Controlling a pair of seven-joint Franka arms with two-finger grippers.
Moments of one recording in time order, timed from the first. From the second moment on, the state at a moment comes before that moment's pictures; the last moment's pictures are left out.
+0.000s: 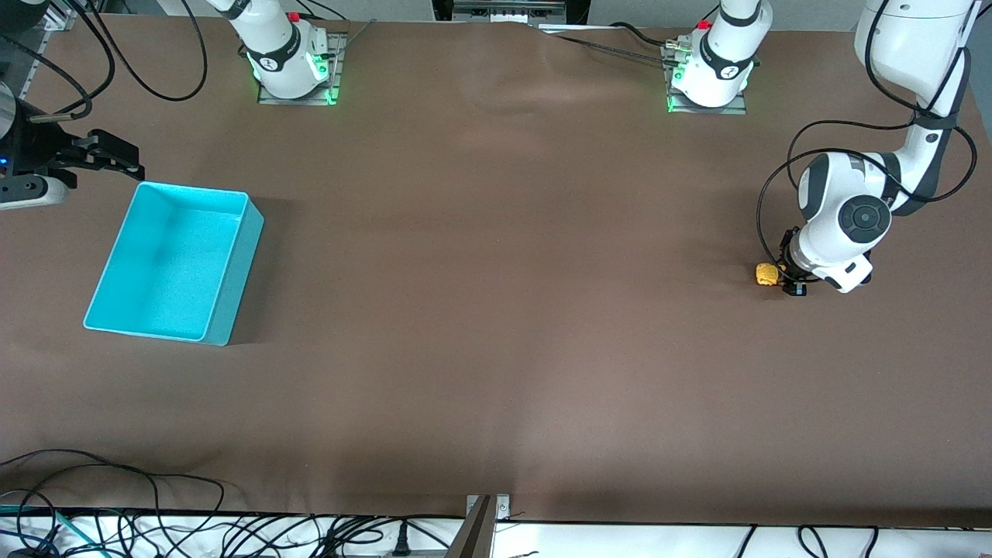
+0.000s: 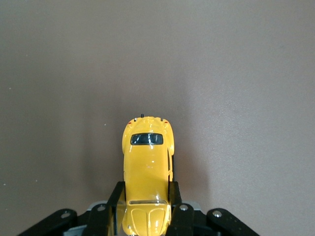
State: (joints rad) left arm 0.01 0.37 0.10 -2.24 0.24 2.51 -1.62; right arm 0.05 0.03 -0.06 -1.58 -0.01 1.48 -0.15
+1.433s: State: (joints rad) left arm 0.01 0.31 0.10 -1.99 0.17 2.17 -1.42; right arm 0.05 0.03 -0.06 -1.58 -0.01 1.48 -0.15
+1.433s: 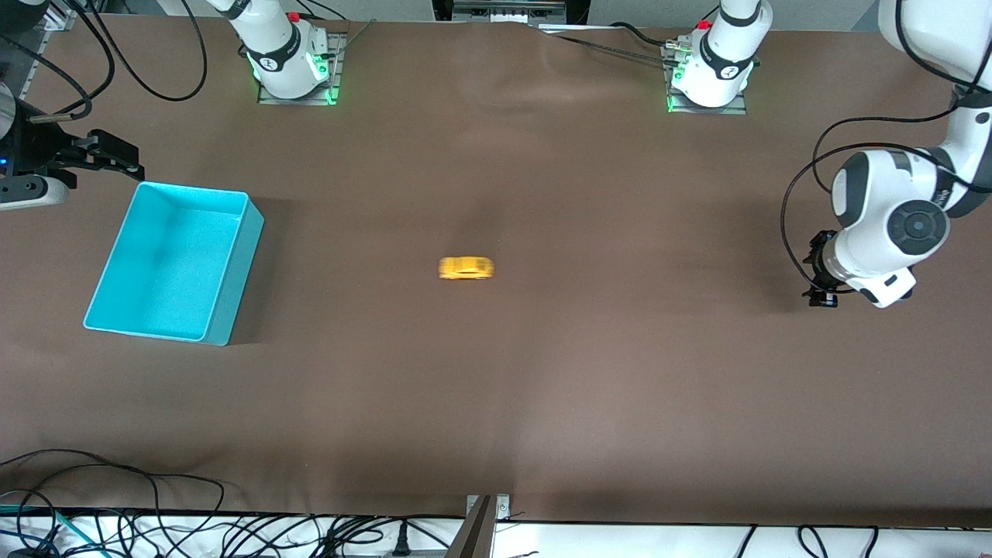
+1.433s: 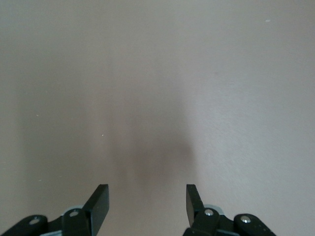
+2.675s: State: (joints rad) left arm 0.01 0.30 0.08 -1.46 -0.01 1.64 -0.54; right arm 0.05 0.04 -0.05 -1.58 -0.01 1.48 -0.15
